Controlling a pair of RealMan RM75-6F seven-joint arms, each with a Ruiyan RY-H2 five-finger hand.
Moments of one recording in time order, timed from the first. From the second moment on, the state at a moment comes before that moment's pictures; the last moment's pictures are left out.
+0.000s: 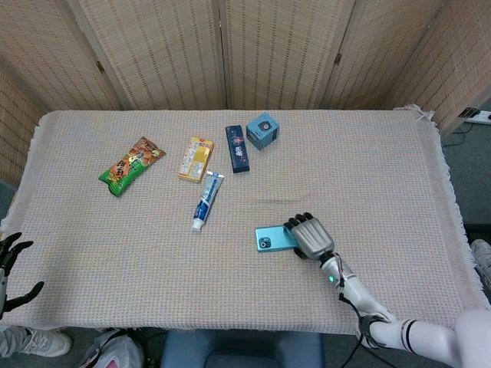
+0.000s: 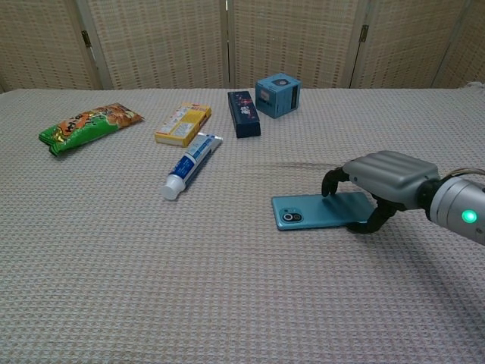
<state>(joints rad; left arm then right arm) -0.03 -1.07 -0.05 -1.61 1.49 1.55 -0.04 0.64 -1.64 0.10 -1.32 -1.23 0.88 -0.43</state>
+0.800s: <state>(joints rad) -0.02 -1.07 -0.05 -1.60 1.49 1.56 -0.05 0.66 -1.67 0.10 -1.28 -1.21 0.88 -0.44</state>
